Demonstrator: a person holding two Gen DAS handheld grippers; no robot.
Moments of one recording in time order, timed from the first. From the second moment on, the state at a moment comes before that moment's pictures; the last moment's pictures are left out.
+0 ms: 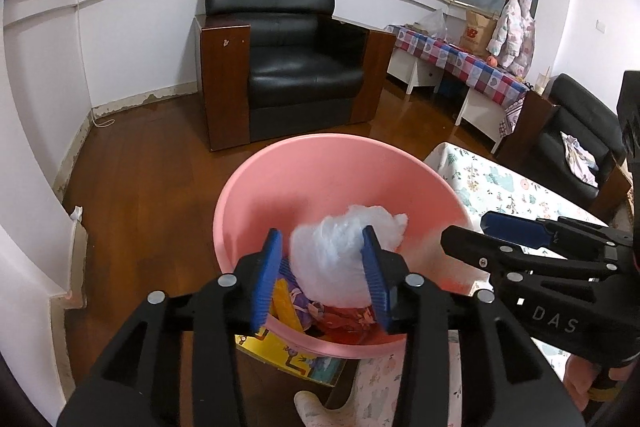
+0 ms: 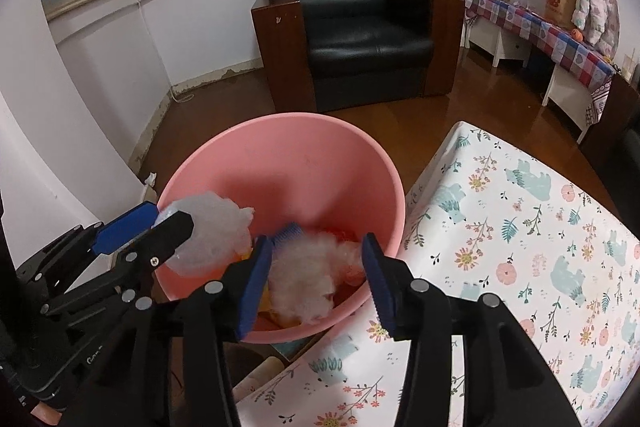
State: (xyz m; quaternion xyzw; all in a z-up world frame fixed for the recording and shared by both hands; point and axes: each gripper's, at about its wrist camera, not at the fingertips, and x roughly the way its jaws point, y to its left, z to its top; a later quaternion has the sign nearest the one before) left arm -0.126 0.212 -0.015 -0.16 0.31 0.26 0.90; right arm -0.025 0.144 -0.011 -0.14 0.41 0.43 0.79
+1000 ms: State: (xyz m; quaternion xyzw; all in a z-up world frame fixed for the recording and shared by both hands) left arm -0.125 0.194 0.000 -0.14 0.31 0.26 0.91; right arm -0.033 0.089 0.007 -0.06 0.38 0.45 0.81
